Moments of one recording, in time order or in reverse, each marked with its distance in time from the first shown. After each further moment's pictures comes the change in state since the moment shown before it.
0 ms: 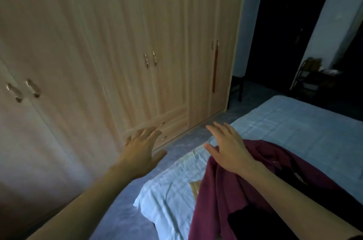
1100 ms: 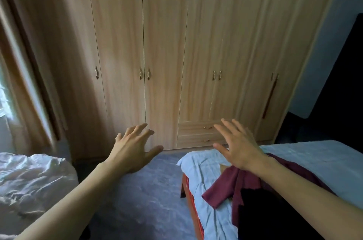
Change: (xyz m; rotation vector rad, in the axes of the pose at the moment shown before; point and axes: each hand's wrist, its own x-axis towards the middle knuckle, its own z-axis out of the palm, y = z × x) left_hand -0.478 0.120 -0.103 0.070 0.203 -0.540; right_hand -0.328 -0.144 -0.124 -0.149 -0.028 -0.462
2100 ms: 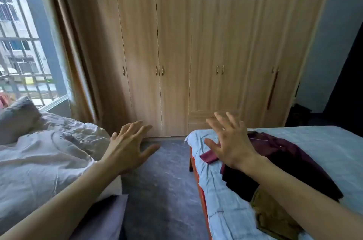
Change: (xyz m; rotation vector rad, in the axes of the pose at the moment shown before) left_hand -0.349 0.152 -0.096 0.038 0.082 -0.025; right_hand -0.343 -0.028 -0.102 0.070 0.070 -0.108
